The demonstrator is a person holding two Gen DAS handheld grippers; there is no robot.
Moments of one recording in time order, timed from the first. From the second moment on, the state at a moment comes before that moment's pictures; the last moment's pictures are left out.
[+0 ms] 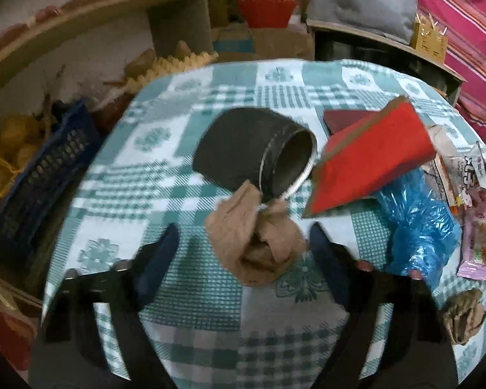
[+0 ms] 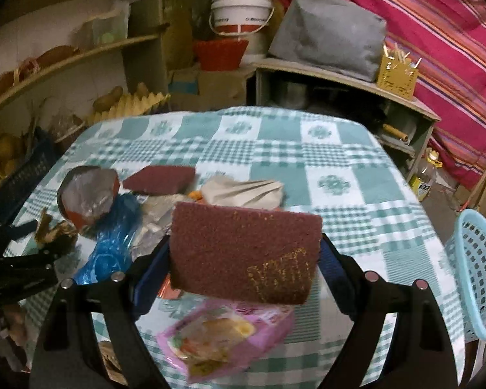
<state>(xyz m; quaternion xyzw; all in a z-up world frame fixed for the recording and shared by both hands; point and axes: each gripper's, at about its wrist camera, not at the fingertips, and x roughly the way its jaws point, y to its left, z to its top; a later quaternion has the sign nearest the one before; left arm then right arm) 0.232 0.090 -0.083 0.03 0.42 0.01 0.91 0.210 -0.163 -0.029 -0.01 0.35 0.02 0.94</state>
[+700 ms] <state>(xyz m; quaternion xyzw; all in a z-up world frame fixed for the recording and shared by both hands) 0.196 0.060 0.006 0.01 0.31 0.02 0.95 0.190 -0.238 0.005 0.02 0.30 -0.01 0.95</state>
